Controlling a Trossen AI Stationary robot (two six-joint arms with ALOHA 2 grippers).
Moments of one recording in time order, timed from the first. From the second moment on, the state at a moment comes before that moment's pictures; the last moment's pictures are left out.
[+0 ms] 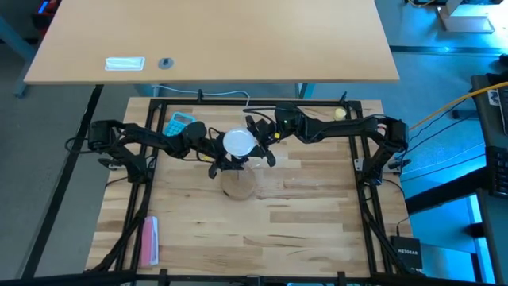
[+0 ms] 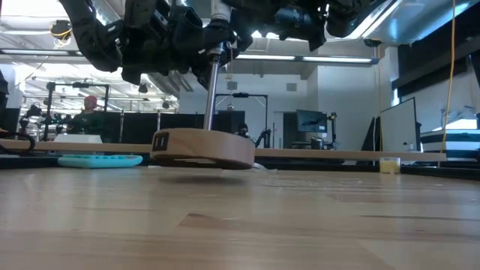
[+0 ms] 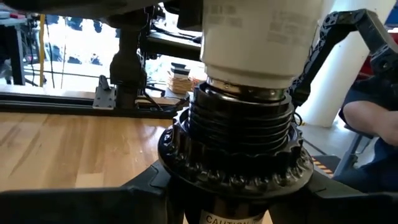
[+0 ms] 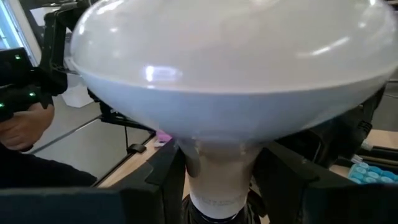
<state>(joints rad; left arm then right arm) 0.26 1.54 0.57 1.00 0.65 -0.21 -0.23 1.72 1.15 0.49 -0.72 0.01</state>
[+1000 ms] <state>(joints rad) 0.03 1.40 0.57 0.73 -0.04 -0.07 -0.09 1.65 1.15 0.28 -0.19 -0.05</state>
